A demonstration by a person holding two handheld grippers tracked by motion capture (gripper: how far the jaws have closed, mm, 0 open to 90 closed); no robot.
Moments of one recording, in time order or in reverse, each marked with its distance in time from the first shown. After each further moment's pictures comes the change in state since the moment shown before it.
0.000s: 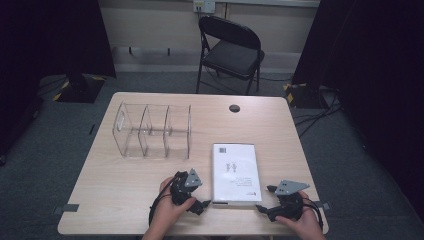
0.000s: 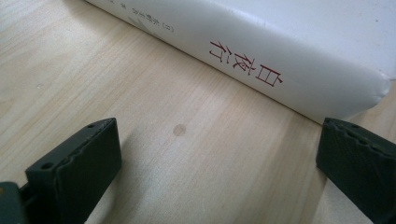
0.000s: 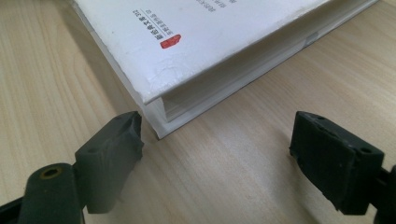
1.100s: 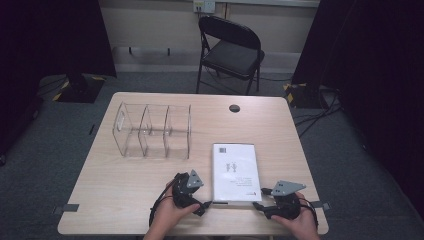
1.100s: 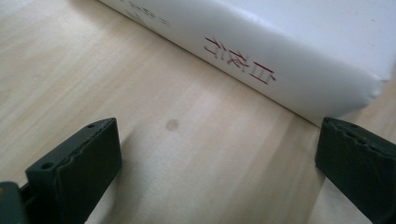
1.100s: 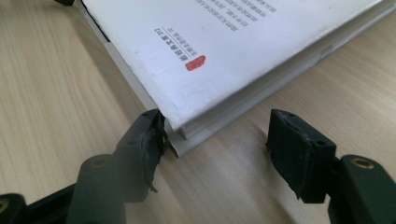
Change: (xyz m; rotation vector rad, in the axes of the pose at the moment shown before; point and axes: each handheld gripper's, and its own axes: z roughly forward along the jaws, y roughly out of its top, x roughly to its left) left arm -0.008 0.003 -0.001 0.032 0.014 -0.024; right arm 0.010 0.009 0.003 -0.001 0.000 -0.006
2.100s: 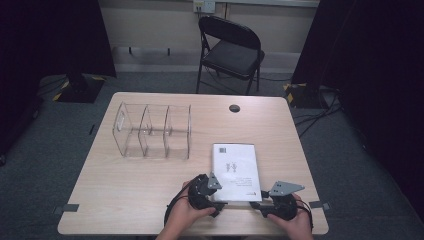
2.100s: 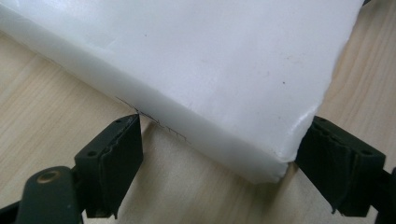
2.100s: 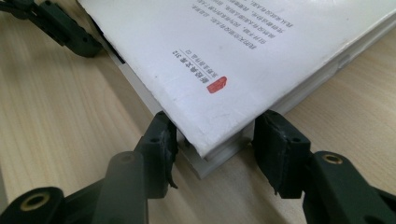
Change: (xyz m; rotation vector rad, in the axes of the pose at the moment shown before) left arm -0.029 0.035 0.016 0.090 -0.051 0.067; right arm 0.008 0.002 0.005 -0.048 0.017 0.060
